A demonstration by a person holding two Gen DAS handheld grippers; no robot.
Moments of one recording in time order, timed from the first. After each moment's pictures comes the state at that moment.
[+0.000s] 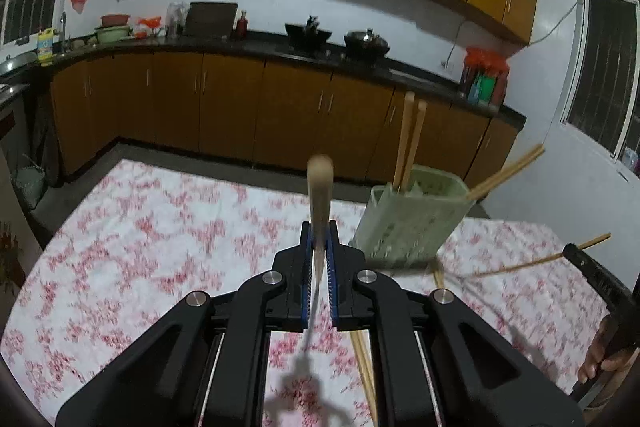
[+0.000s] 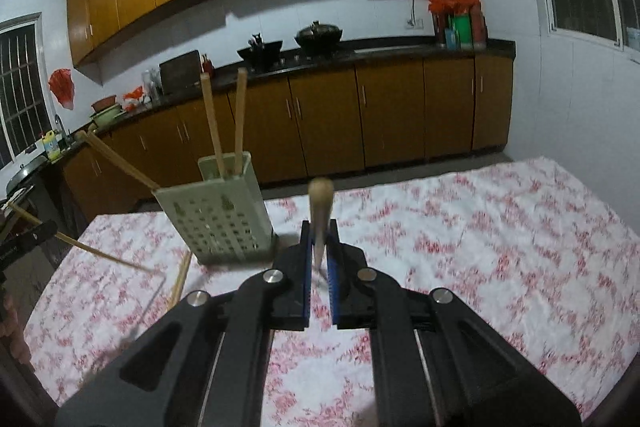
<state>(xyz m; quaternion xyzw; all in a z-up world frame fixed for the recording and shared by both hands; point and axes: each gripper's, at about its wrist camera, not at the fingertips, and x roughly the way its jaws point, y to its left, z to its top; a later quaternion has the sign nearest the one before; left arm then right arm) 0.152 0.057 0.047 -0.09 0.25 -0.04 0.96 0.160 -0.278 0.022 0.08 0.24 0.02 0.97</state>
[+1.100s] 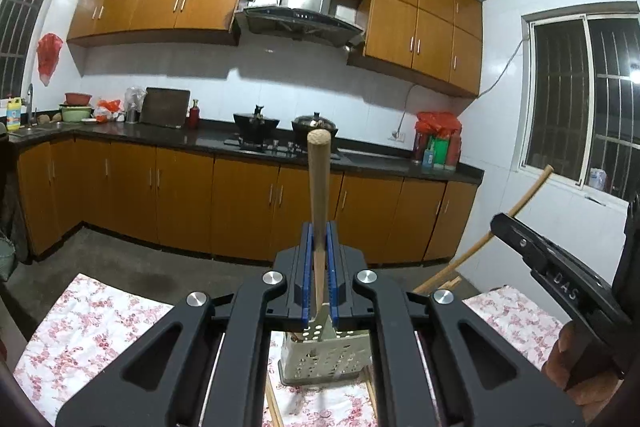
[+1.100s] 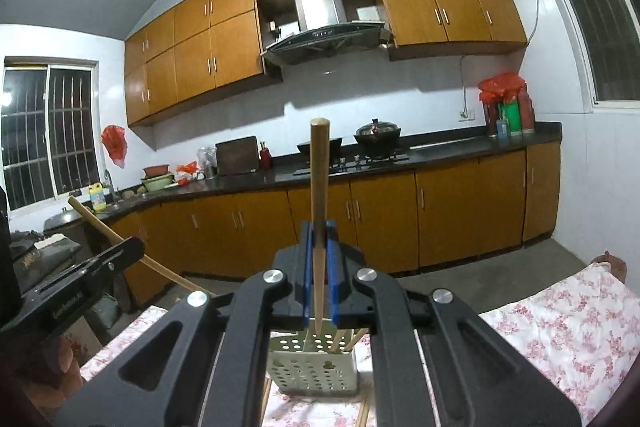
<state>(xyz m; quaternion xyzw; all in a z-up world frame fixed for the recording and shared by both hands) 0.170 -0.013 0.137 -0.07 0.11 -0.10 0.99 0.194 -0.221 0.142 0.08 0.08 0.10 0.99</state>
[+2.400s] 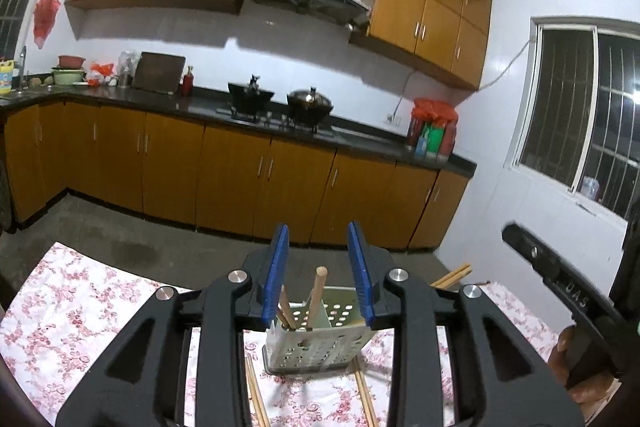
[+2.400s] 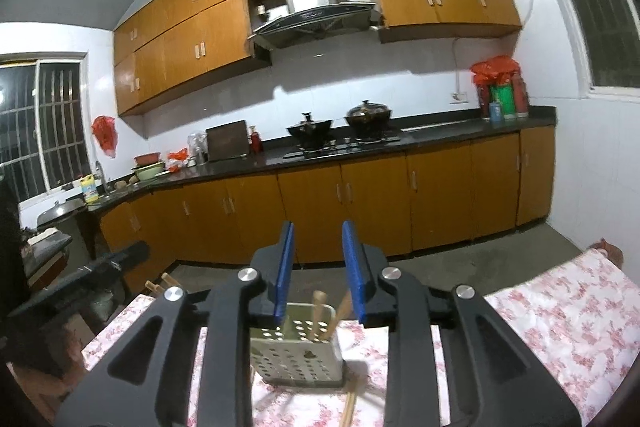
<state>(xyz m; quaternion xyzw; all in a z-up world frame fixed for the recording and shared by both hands) 0.184 0.001 0.126 -0.11 0.14 -0.12 0.98 0.200 -0.242 0.125 0.09 0.12 0.08 0.99</state>
